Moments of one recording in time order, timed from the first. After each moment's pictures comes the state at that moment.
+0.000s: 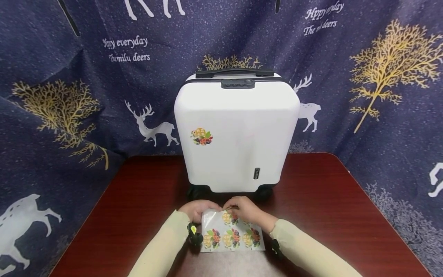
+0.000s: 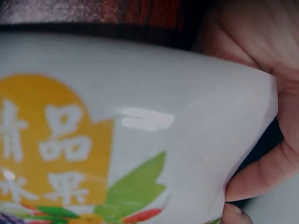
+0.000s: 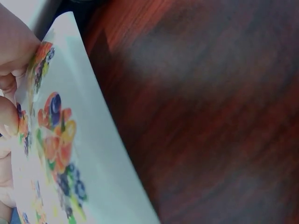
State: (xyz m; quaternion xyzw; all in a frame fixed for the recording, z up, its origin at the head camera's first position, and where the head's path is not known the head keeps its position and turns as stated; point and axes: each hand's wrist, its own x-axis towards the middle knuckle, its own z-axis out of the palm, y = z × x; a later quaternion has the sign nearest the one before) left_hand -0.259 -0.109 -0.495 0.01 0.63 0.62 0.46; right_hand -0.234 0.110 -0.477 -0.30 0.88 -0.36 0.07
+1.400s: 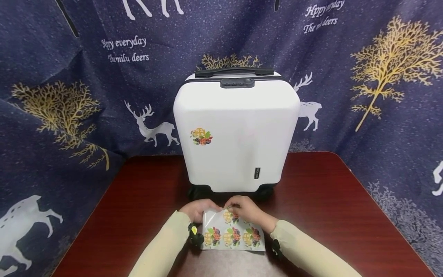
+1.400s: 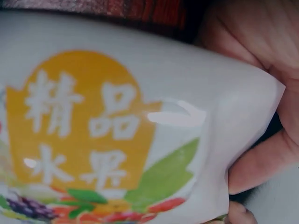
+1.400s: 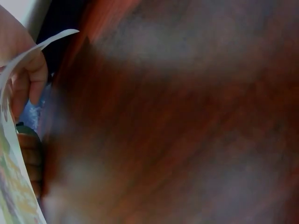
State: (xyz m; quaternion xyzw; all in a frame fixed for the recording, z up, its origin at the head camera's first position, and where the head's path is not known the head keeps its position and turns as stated) left_hand -0.261 -0.107 -0.498 0.00 0.63 0.64 0.45; right_hand -0.235 0.112 -0.484 -0.28 0.87 -0.40 0.06
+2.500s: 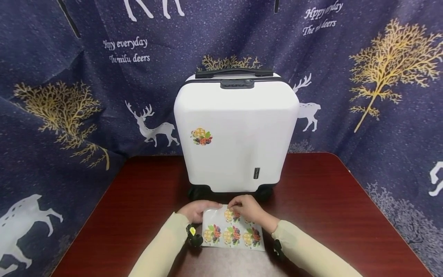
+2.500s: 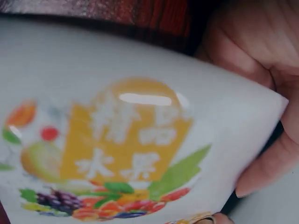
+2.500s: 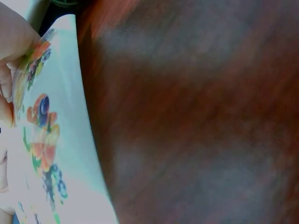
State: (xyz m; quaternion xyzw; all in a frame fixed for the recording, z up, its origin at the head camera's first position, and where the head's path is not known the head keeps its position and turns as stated) left_hand -0.257 -0.111 -0.499 0.02 0.61 0.66 0.42; right_hand -0.232 0.113 -0.480 -0.21 0.88 -0.42 0.06
